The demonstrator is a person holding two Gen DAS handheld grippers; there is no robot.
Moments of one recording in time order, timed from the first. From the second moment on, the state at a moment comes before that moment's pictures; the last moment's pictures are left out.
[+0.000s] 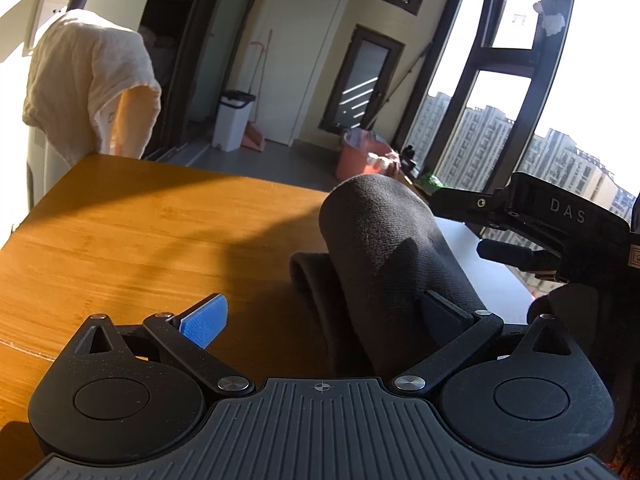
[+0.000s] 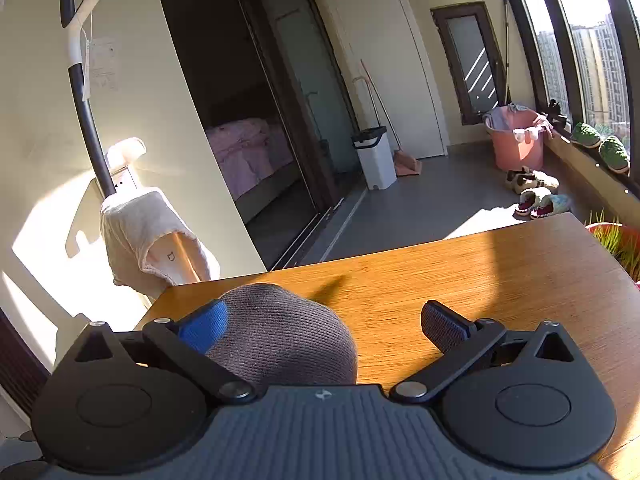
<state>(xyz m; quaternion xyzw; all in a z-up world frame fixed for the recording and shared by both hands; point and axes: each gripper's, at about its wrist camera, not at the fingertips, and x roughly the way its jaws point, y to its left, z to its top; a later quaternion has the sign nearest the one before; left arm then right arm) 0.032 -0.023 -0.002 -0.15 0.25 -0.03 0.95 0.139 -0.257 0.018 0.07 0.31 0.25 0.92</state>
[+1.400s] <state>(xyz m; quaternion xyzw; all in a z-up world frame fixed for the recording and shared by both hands) 0.036 -0.017 -0.009 -0.21 0.25 -0.02 0.94 0.106 -0.351 -0.031 0.19 0.31 0.28 0.89</state>
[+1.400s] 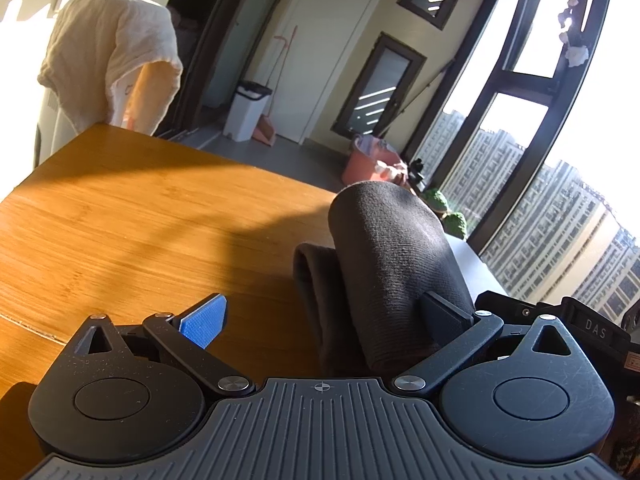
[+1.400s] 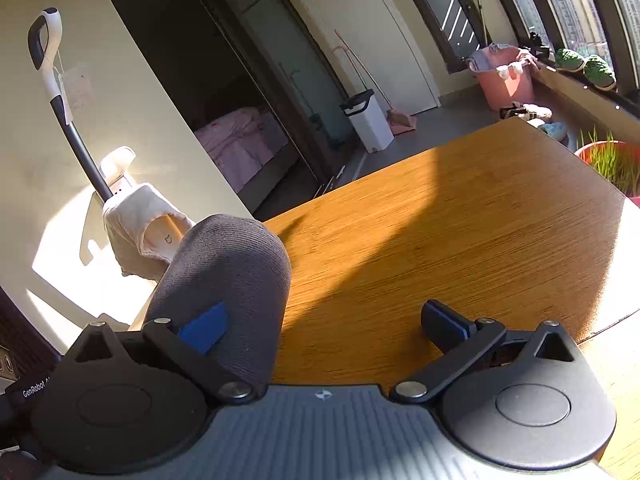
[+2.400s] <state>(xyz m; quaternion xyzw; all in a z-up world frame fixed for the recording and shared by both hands) 0.040 -0.012 -0.011 -0.23 0.26 -0.02 0.94 0.159 -0.285 -0.012 0.11 0.34 0.30 0.89</state>
